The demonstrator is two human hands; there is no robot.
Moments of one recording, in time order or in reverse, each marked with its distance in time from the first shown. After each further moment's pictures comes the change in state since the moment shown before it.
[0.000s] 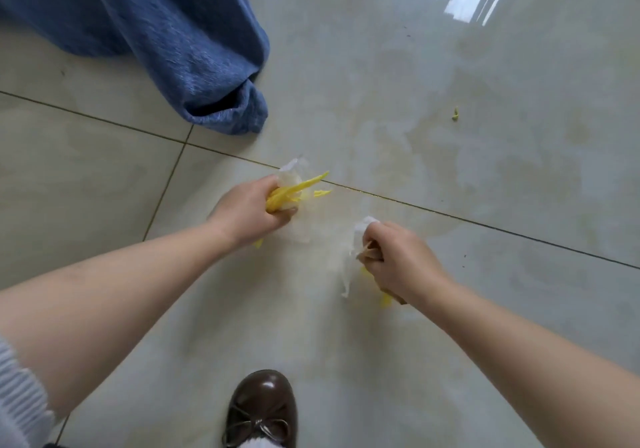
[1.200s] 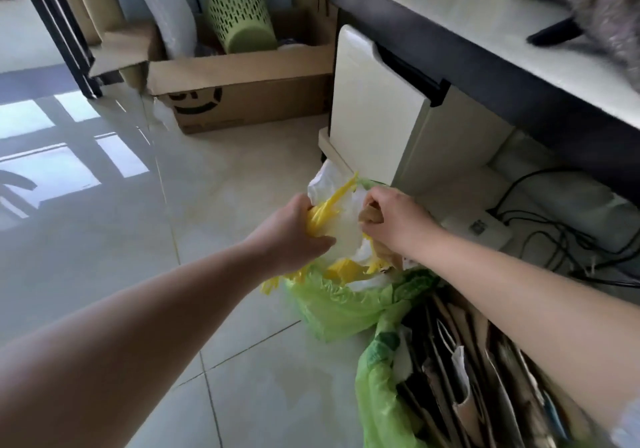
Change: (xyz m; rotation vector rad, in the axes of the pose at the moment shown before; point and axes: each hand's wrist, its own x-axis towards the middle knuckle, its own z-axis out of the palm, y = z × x) left_hand -0.039 0.825 0.196 0.022 -0.294 0.672; right_hand -0.398 0.503 -0.415 0.114 0.724 0.523
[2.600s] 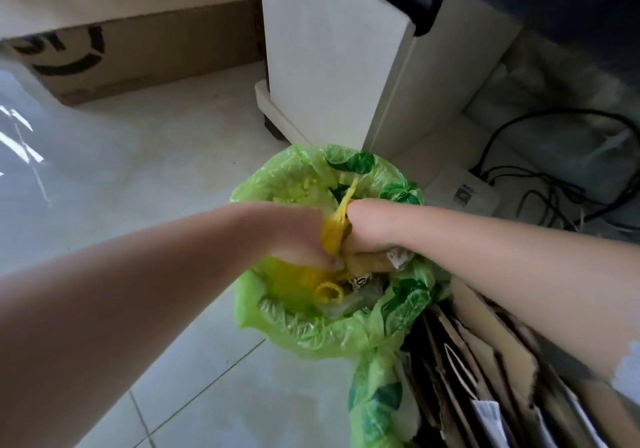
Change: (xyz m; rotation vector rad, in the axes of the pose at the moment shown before) left_hand 0.108 0.027 0.048 0.599 -0.690 0.104; right_hand 0.070 0.049 0.036 -0.383 -0.741 0.098
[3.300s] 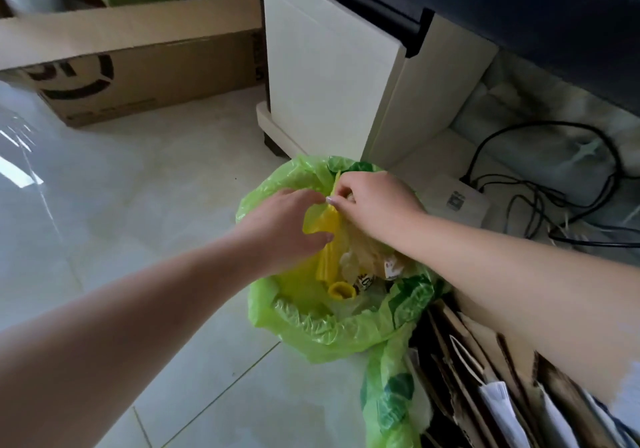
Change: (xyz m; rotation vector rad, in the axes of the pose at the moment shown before) left_hand -0.023 -0.023 0.021 -0.307 0.562 0.057; right_hand -0.020 -0.007 0.002 0.239 0.799 0.106
